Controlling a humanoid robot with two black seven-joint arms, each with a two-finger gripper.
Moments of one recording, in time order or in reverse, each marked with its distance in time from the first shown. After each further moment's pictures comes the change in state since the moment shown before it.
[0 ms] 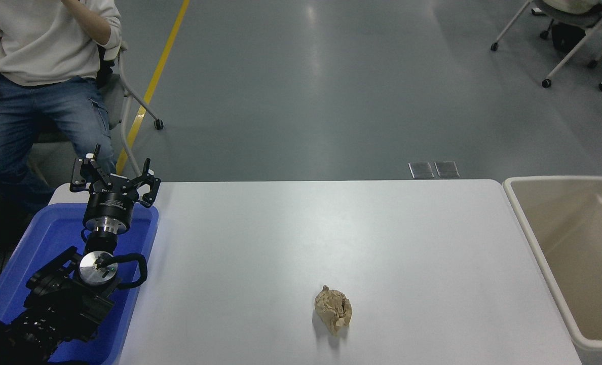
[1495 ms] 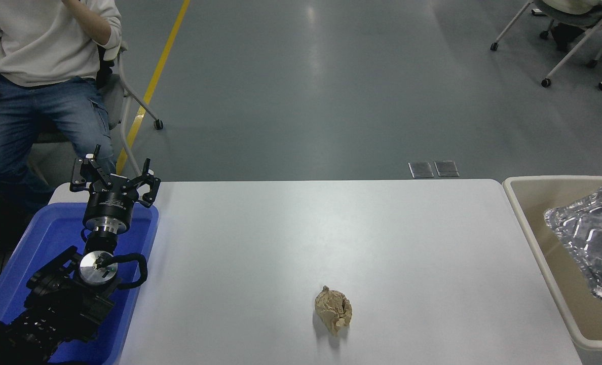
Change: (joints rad) left arm 0.000 0.000 0.001 0.000 0.000 0.002 0.000; right arm -0.570 0.395 0.310 -0.242 0.123 -0.174 -0.005
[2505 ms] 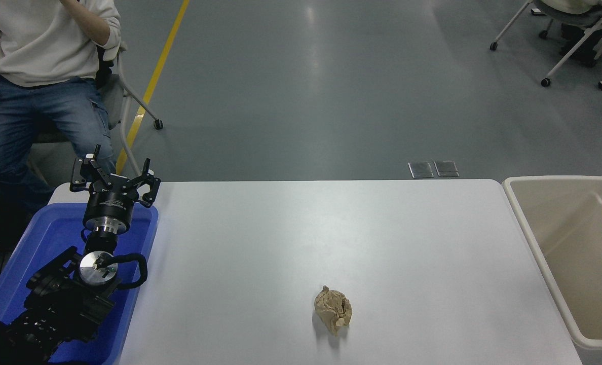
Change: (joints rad) left arm 0.000 0.000 0.000 0.000 0.000 0.001 0.000; right arm 0.201 -0.009 -0.017 0.059 -0.109 0.083 0.001
